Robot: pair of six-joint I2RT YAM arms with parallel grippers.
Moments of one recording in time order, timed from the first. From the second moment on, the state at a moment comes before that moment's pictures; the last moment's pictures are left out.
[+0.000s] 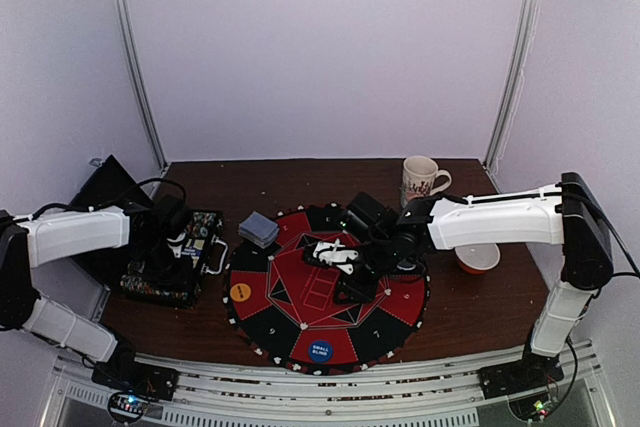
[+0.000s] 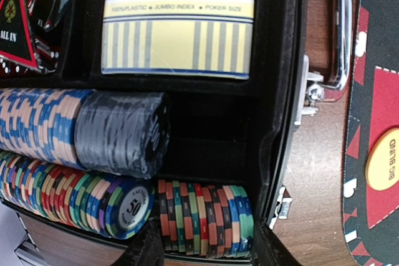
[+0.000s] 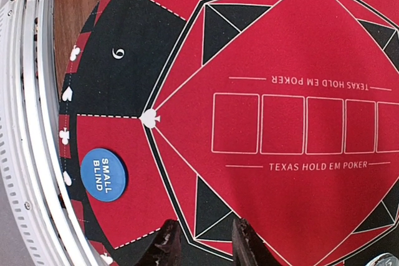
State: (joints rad) left arm -0.42 1.34 0.77 -0.85 -0.12 -0.44; right arm 1.00 1.77 1.26 -0.59 -0.22 -0.19
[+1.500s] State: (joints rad) left arm -0.35 1.38 0.77 -0.87 -0.05 -0.36; right arm 1.00 1.74 1.25 -0.60 -0.23 -0.22
